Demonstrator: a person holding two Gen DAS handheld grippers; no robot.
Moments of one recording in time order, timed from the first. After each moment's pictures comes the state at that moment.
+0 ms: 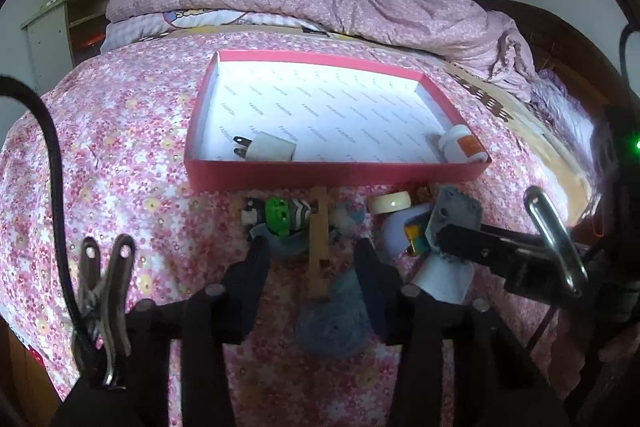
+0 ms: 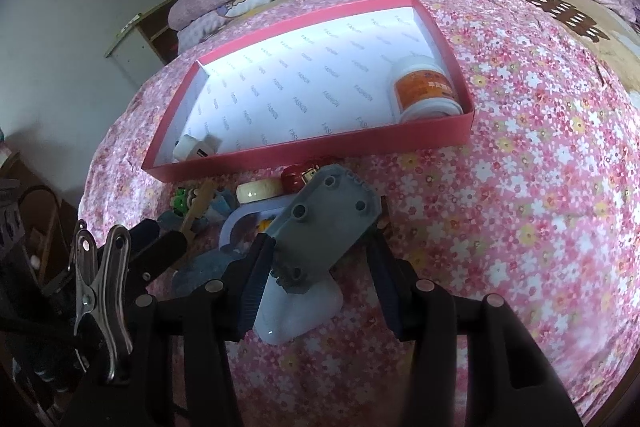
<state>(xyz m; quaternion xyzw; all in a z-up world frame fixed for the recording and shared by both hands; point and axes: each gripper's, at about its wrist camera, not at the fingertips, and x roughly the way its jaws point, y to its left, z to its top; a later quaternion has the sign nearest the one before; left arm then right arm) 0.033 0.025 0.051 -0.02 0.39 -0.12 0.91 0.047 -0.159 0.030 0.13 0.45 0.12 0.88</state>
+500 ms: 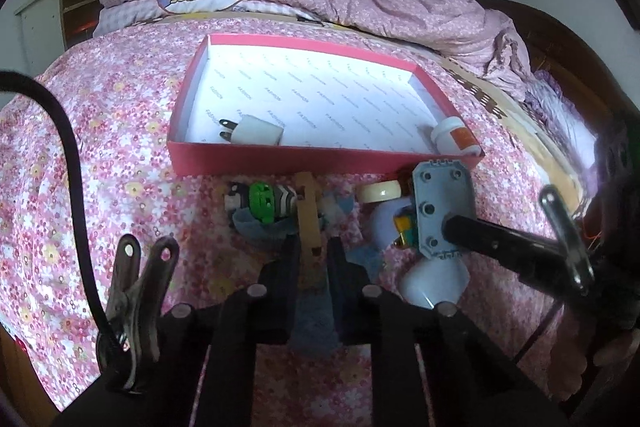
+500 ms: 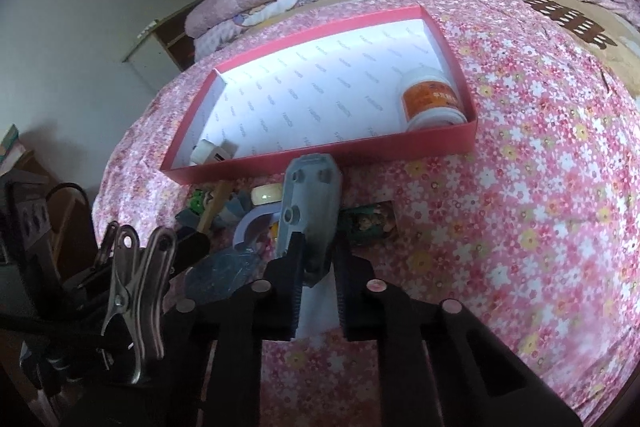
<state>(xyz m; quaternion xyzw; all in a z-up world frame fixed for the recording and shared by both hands) 0.034 0.023 0.045 -0.04 0.41 -0.13 0.90 0.038 -0.168 0.033 0.15 0.43 0.16 0.88</state>
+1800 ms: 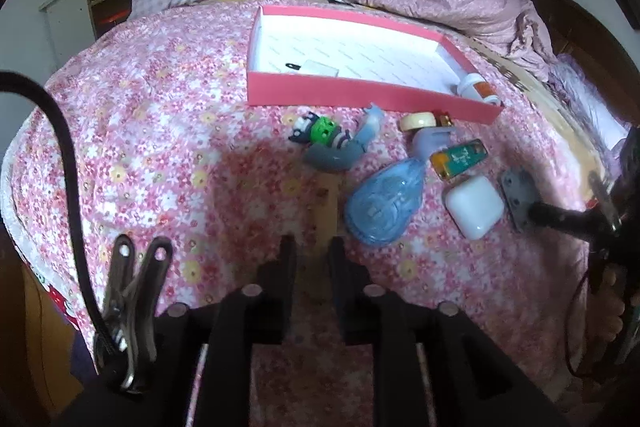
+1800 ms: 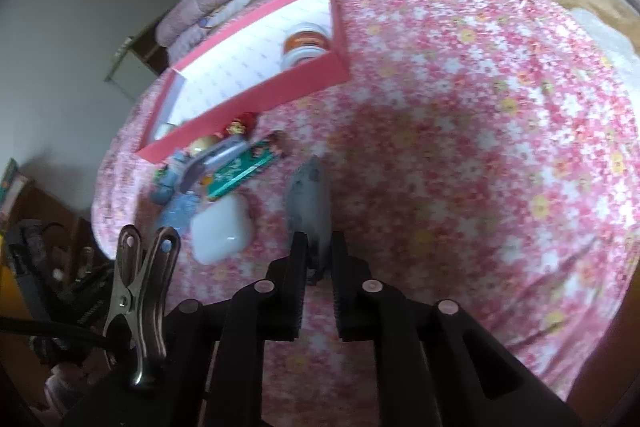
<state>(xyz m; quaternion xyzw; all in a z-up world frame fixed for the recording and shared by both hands) -0.022 0.049 0.035 -0.01 0.43 -0.08 0.90 -0.010 -0.240 0.011 0.19 0.47 0.10 0.86</state>
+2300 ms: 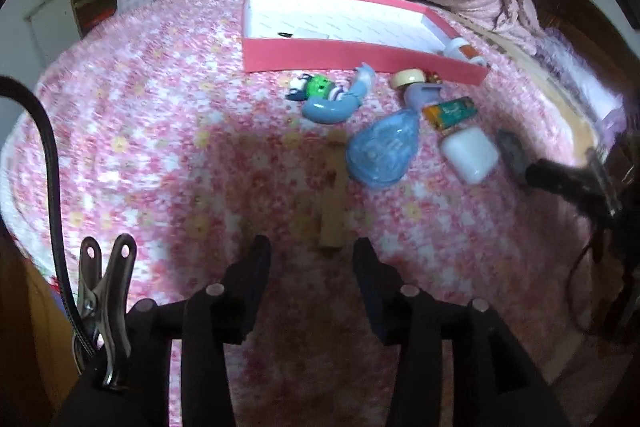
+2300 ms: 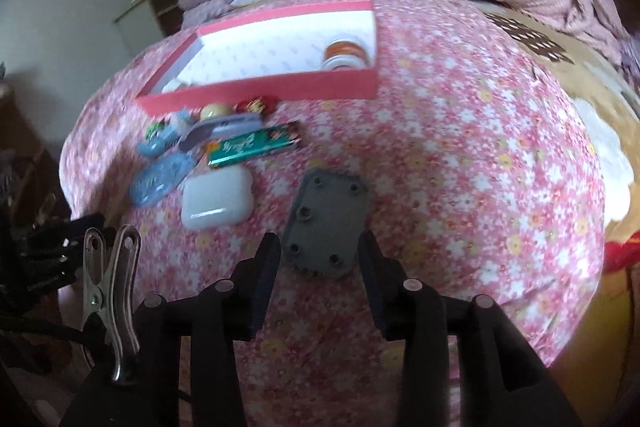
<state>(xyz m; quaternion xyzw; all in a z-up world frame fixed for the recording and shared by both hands) -0.045 0.058 0.023 0.03 0.45 -0.09 0.89 -0.030 -0.202 0.021 0.03 0.43 0.12 0.89</state>
